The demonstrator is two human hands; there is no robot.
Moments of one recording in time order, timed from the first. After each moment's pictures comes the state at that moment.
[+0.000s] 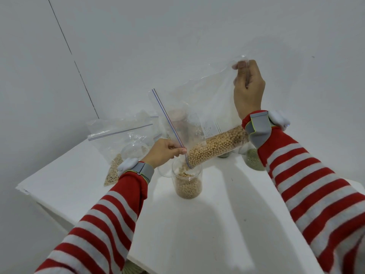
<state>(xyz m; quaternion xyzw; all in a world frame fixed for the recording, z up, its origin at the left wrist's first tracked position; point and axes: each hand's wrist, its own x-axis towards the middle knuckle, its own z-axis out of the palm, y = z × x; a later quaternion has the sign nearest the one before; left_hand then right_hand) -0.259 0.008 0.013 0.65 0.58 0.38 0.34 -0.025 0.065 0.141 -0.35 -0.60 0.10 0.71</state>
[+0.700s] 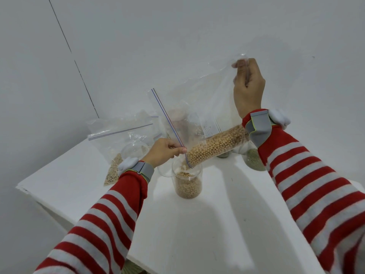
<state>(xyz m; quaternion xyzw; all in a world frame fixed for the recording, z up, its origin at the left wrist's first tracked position) -0.259 0.009 0.015 0.65 0.58 0.37 0.33 -0.026 0.067 0.143 -0.34 -0.61 0.09 0.71</state>
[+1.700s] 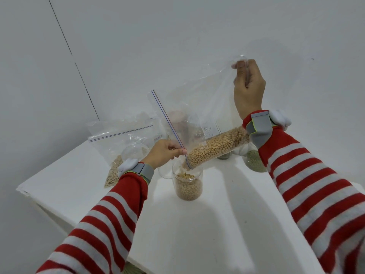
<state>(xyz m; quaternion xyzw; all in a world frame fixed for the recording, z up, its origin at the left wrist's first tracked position) -0.261 0.010 0.015 0.64 0.58 0.37 0.34 -0.026 0.067 0.147 -0.34 -0.61 0.09 0.71</state>
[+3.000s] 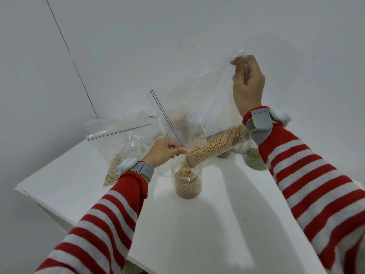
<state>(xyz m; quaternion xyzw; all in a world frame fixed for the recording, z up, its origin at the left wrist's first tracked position) -0.258 0.011 0.014 0.65 0.58 0.37 0.33 -0.026 0.071 0.148 -0.35 -0.60 0.08 0.72</state>
